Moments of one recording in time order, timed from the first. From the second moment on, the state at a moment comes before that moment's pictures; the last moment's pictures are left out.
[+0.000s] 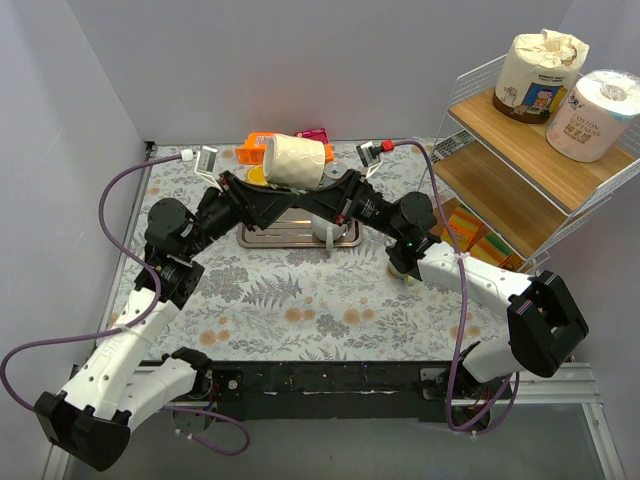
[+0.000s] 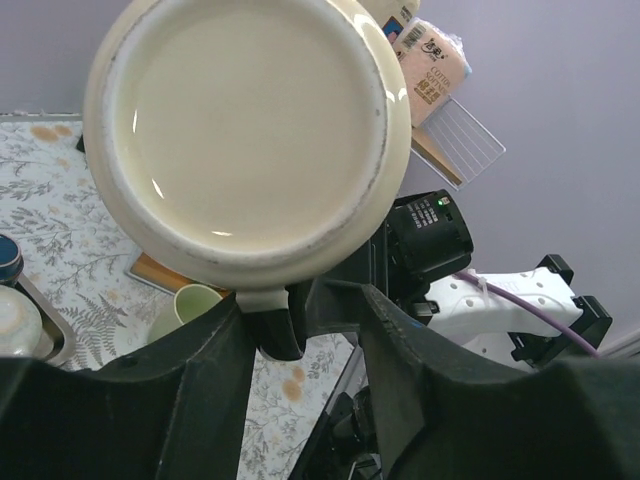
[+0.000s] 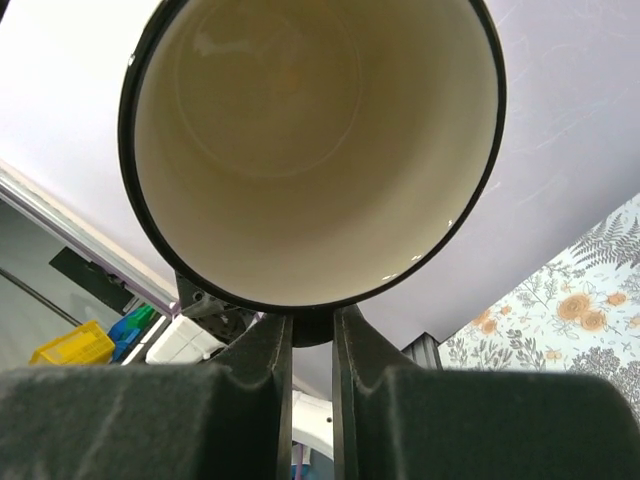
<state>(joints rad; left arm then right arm) -0.43 0.91 0.94 0.24 0.51 -0.83 0.75 1.43 0.94 0.97 -0.51 1.19</state>
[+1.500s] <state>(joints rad) -0.43 0.84 0.99 -0.33 -0.12 -0.61 0.75 1.07 0.85 -0.60 -0.12 0.55</state>
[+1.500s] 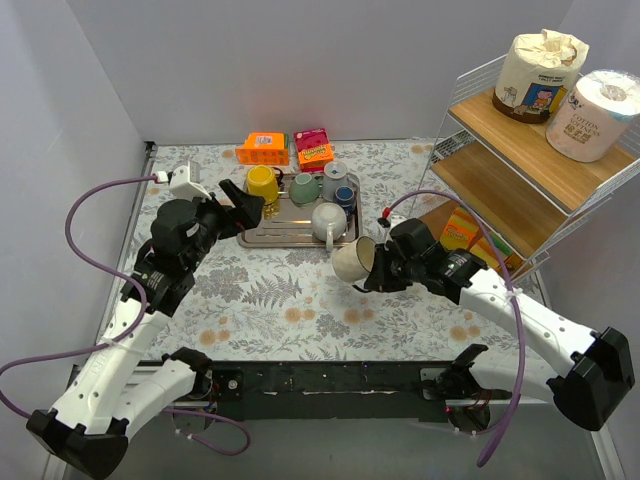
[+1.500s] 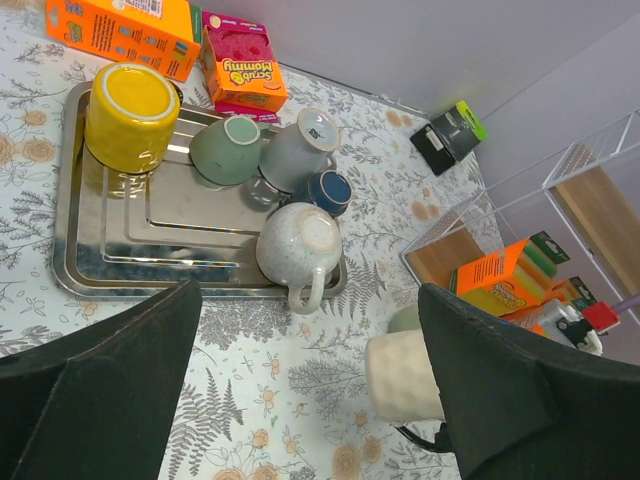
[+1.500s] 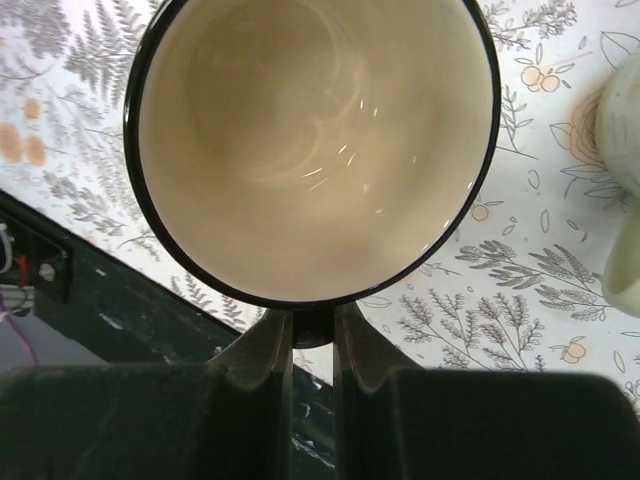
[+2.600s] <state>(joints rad) -0.43 0.86 0.97 -0.38 -0.14 -0.61 0.85 1.34 0.86 -0.65 0.26 0.47</state>
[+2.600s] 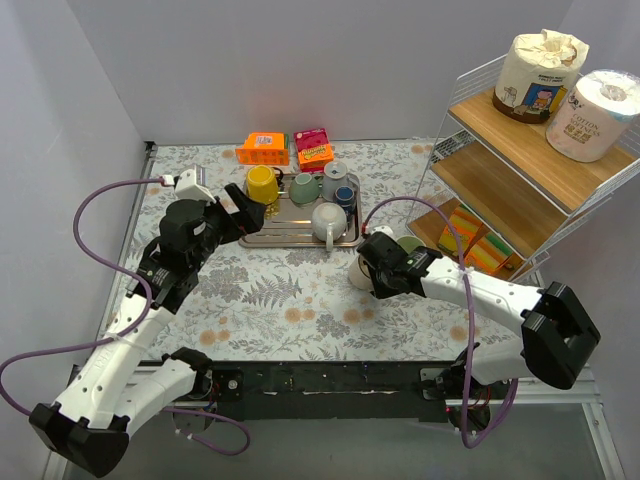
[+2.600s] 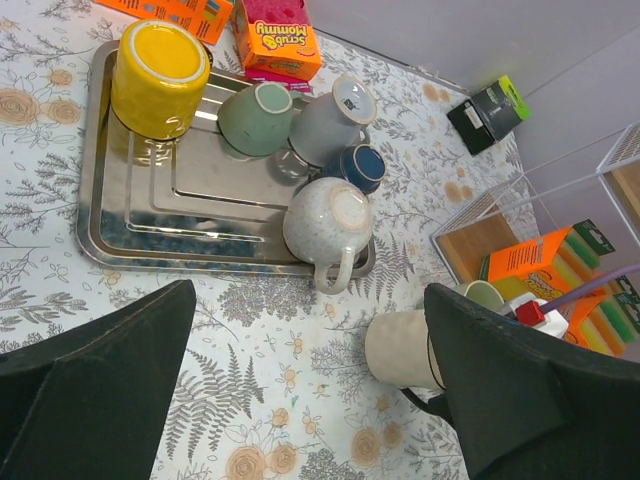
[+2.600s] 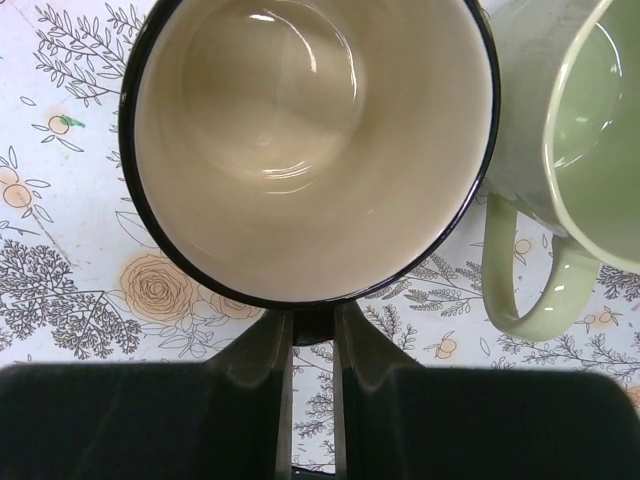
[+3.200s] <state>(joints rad) -0.43 0.92 0.96 -0.42 -0.14 -0.59 0.89 1.38 0.94 -0.69 0.29 0.46</state>
